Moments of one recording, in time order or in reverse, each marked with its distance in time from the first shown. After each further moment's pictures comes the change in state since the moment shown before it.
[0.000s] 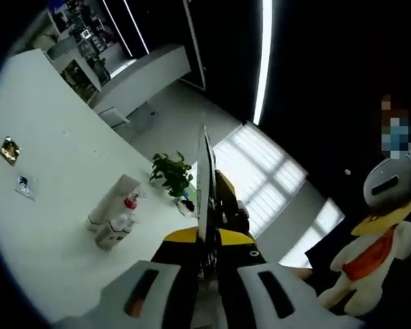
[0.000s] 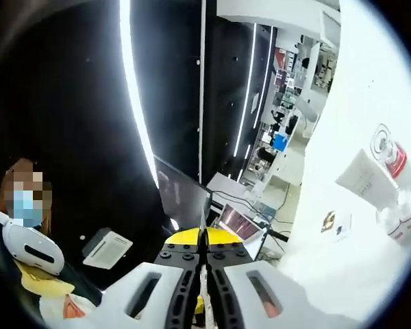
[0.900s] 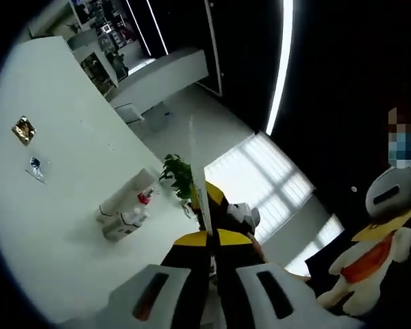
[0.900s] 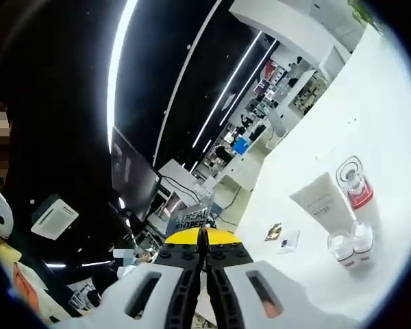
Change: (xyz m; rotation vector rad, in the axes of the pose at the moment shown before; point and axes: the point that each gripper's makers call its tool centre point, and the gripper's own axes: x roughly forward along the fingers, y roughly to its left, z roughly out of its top) left arm -0.013 0.022 -0.005 -0.115 -0.045 0.048; right arm -0.002 -0.045 -0.009 -0.246 0.061 -0.212
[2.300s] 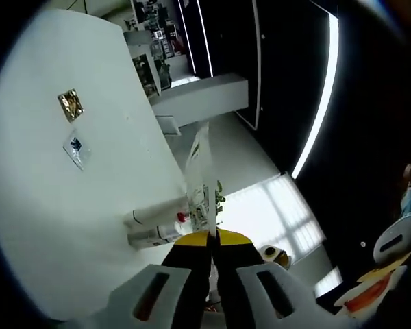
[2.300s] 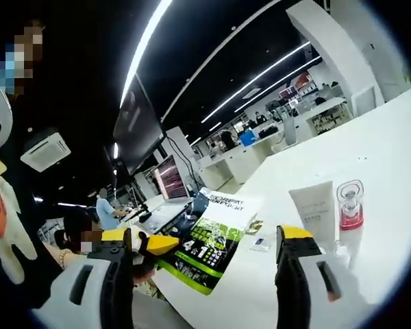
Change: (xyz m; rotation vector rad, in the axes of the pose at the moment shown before) left arm -0.007 0.072 0.023 -0.249 -0.178 0.128; right arm -0.013 -0.019 -0.036 -0.331 0.183 -0.031
